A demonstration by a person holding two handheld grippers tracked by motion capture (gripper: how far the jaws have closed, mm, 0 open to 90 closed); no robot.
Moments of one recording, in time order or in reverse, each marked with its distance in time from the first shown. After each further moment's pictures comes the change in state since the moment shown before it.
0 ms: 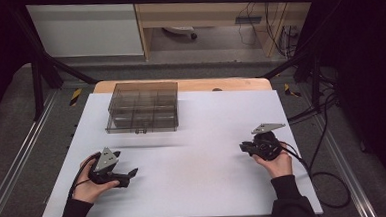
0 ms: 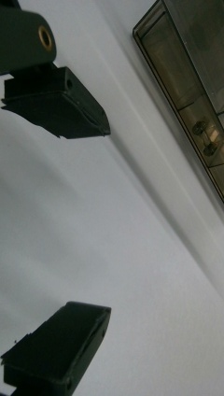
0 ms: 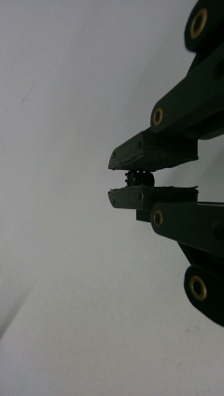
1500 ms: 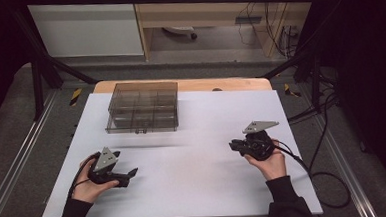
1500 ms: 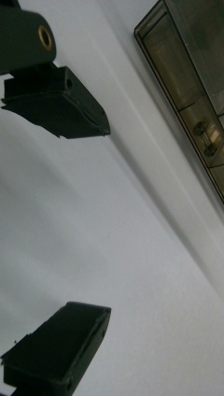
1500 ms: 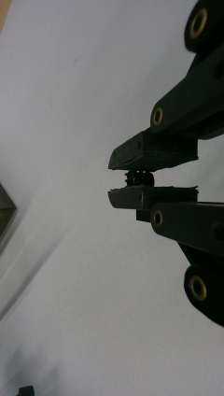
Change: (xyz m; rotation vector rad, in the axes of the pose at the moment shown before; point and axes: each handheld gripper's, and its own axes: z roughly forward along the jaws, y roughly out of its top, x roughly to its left) left arm 0.001 0.000 -0.001 -0.001 -0.002 -0.009; right arm 0.034 0.026 -0.012 -0.063 0.072 -0.078
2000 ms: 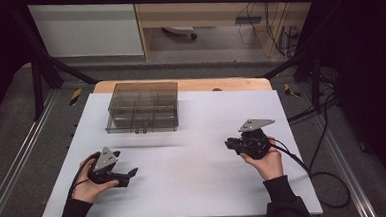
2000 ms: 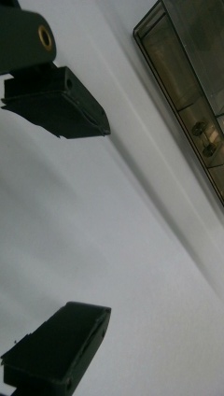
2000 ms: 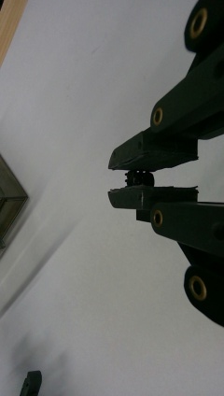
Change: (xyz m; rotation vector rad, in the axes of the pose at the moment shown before) left arm 0.000 0.001 0.000 -0.002 -0.001 -0.002; right arm 0.010 0.013 0.001 -0.008 0.011 -0.025
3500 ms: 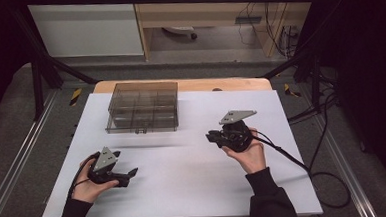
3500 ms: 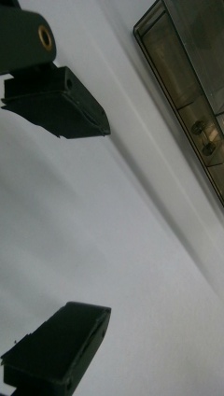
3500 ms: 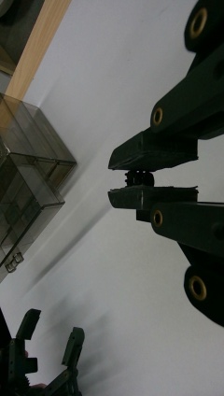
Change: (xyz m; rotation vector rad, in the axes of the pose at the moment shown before) left arm 0.000 0.000 0.000 -0.003 -0.007 -0.005; right arm 0.031 0.048 0.014 -0.058 0.054 -0.050
